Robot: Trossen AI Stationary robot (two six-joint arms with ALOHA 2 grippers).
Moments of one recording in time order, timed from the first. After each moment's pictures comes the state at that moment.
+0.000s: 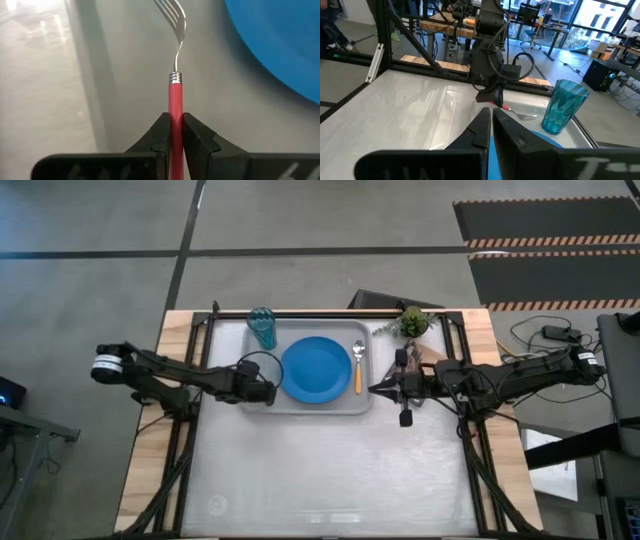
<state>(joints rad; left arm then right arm) 0.00 1.35 0.70 -0.74 -0.51 -1.23 0.10 0.95 0.60 0.21 0.08 -0.17</state>
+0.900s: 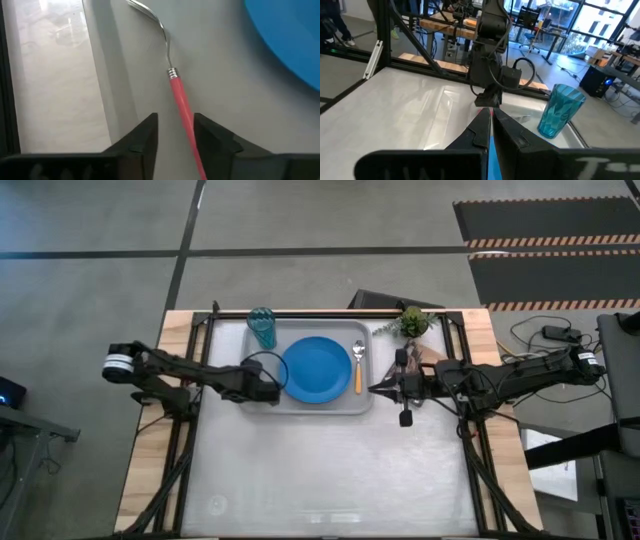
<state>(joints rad) 0.01 1.46 0.80 -0.87 -0.51 -1.25 0.10 0.95 0.60 0.22 0.08 -0.21</state>
